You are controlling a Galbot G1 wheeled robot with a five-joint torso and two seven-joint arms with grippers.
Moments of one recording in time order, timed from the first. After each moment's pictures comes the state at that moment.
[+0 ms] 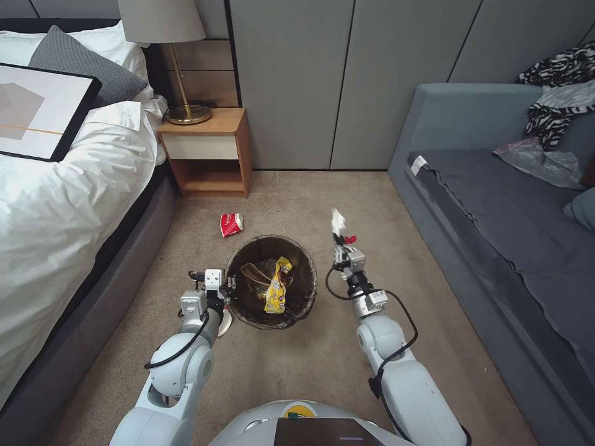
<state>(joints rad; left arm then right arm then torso) 1.49 -1.37 -0.43 -2.17 -0.28 0.52 -0.16 -1.24 1.40 0.34 1.74 0.12 0.40 -0.14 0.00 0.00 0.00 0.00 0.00</state>
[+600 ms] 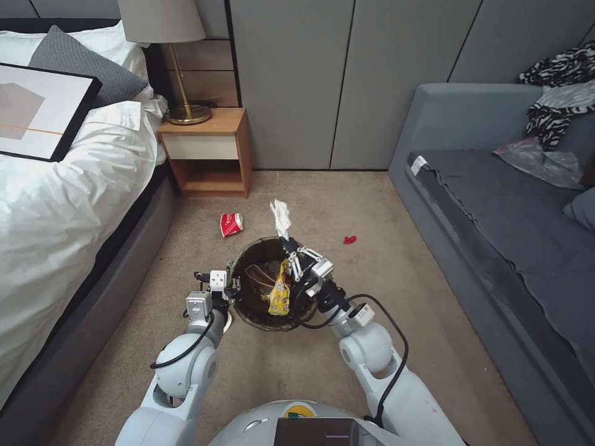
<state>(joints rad) 1.49 -1.38 -0.42 -2.16 -0.27 0.52 -0.16 -1.30 1.37 0.24 1.94 0.17 0.42 -0.30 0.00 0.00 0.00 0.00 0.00</state>
